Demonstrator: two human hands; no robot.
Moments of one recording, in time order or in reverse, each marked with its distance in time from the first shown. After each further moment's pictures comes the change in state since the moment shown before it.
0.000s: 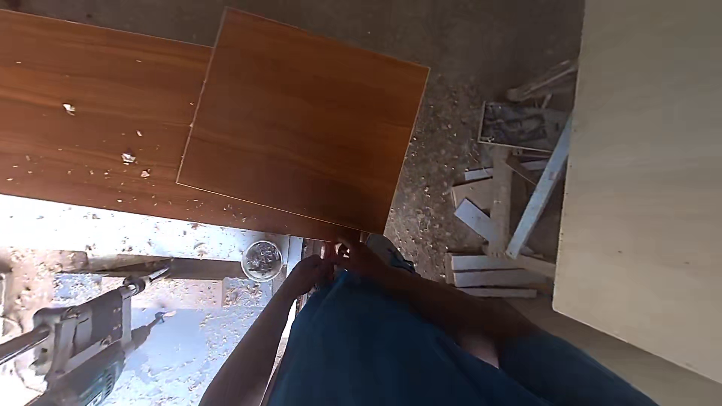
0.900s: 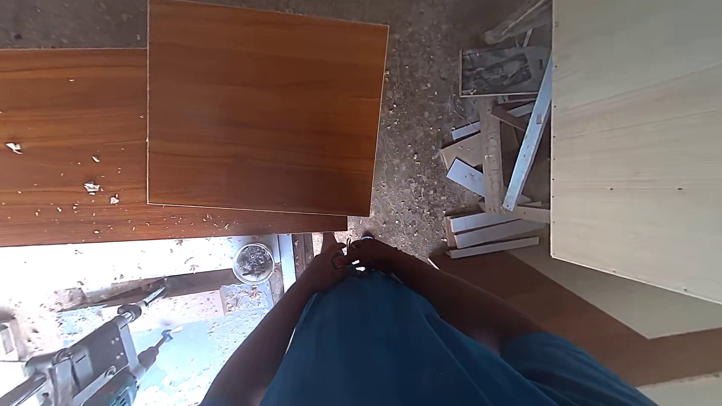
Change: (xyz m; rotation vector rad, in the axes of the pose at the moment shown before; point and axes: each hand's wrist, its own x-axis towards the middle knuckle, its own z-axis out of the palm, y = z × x) left_hand 0.011 0.053 0.044 0.428 -0.220 0.037; right_hand -0.026 0.062 -0.005 0.326 -0.254 0.413
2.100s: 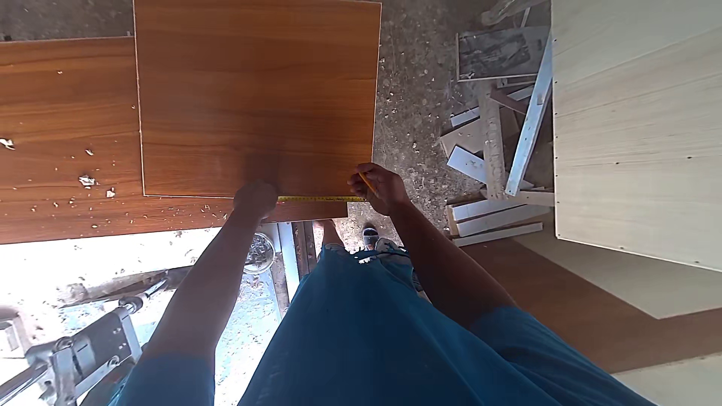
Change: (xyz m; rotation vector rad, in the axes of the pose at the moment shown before) left_hand 0.011 0.003 -0.166 0.911 0.248 -0.431; right_hand 0.005 -0.041 -0.056 0.927 0.373 -0.612
